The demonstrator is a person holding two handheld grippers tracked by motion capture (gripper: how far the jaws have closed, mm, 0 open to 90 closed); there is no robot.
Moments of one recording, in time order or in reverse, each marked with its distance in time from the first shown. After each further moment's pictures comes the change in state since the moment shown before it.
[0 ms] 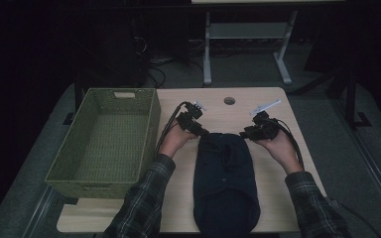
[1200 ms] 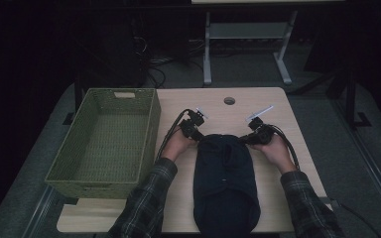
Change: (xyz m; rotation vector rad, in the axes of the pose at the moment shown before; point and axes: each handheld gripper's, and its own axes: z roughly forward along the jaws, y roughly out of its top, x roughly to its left) left arm -0.001 -0.012 0.025 0.074 -0.072 -0.020; right arm -0.013 -0.017 0.040 0.081 0.105 0.032
